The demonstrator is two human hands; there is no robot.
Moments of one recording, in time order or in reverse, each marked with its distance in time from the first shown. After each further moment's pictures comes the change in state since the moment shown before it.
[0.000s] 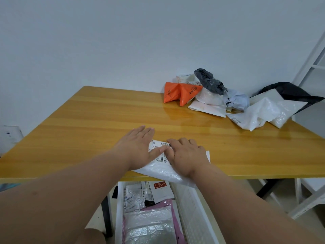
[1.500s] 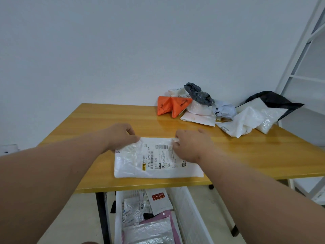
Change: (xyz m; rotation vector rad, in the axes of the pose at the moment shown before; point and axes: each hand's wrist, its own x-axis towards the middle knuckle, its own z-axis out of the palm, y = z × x) left_hand 0.000 -0.025 -0.075 -0.636 0.020 -0.318; right_hand -0.005 0.016 -0.083 -0.150 0.070 -0.024
